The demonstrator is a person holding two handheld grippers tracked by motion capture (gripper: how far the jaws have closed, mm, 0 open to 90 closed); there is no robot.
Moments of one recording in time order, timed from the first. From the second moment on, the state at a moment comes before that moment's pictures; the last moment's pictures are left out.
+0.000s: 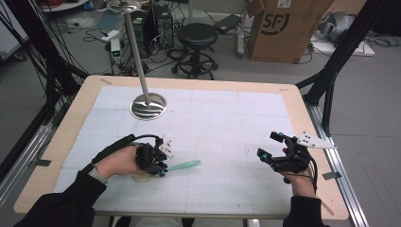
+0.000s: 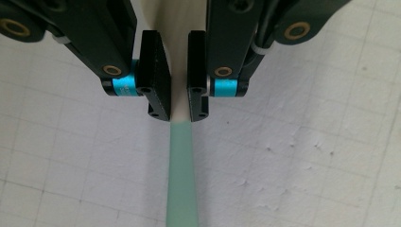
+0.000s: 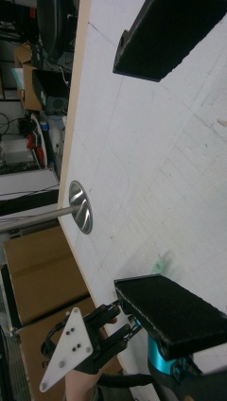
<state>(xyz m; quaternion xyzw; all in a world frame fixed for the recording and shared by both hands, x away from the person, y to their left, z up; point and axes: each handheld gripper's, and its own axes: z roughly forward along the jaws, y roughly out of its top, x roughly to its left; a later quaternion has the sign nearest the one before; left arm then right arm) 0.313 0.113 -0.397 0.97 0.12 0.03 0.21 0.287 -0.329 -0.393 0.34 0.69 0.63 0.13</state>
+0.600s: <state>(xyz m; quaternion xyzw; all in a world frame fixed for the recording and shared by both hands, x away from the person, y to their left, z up) 0.319 0.194 -0.371 0.89 0.23 0.12 0.38 0.286 -0.327 -0.395 0.34 0.69 0.62 0.13</state>
